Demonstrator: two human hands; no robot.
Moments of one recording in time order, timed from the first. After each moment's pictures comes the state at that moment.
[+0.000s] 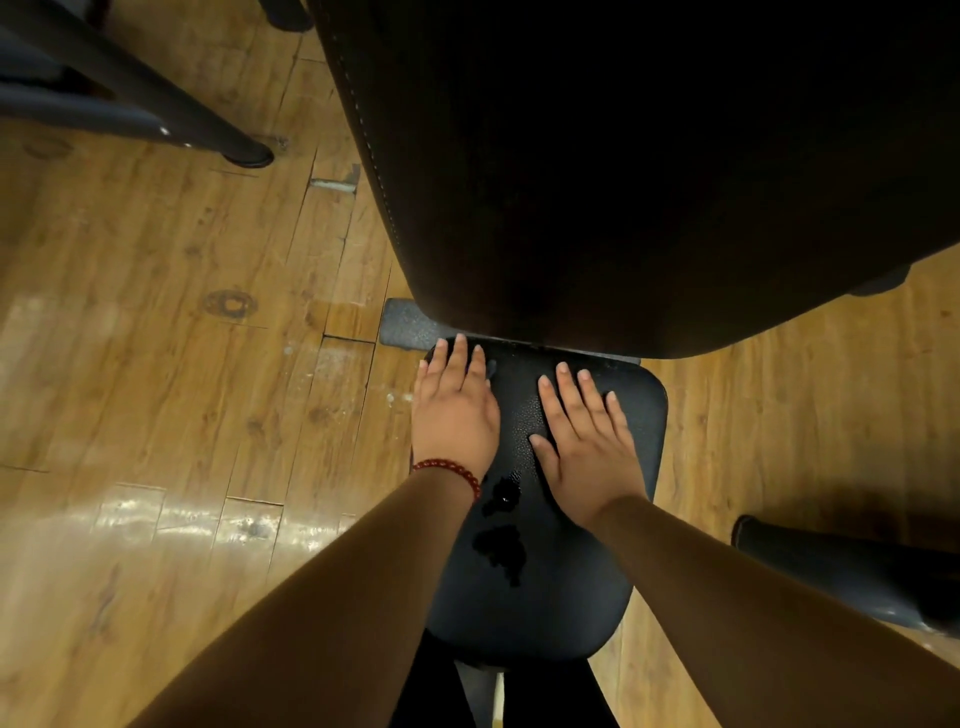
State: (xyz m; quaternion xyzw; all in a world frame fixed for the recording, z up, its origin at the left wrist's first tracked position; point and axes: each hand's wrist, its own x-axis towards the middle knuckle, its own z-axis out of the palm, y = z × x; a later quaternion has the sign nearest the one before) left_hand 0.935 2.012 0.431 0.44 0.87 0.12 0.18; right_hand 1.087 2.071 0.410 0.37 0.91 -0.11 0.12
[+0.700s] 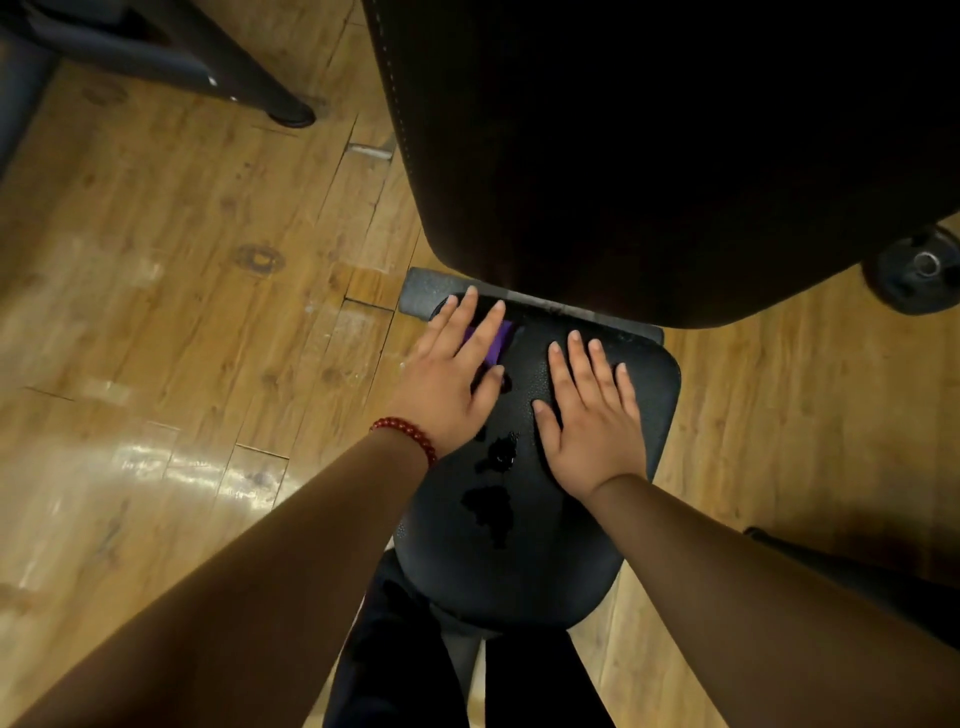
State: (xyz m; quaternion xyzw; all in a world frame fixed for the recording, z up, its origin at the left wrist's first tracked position) left_hand 0.929 1.978 0.436 0.50 0.82 0.20 0.20; right_hand 1.094 2.071 0.402 0.36 0.92 -0.12 0.07
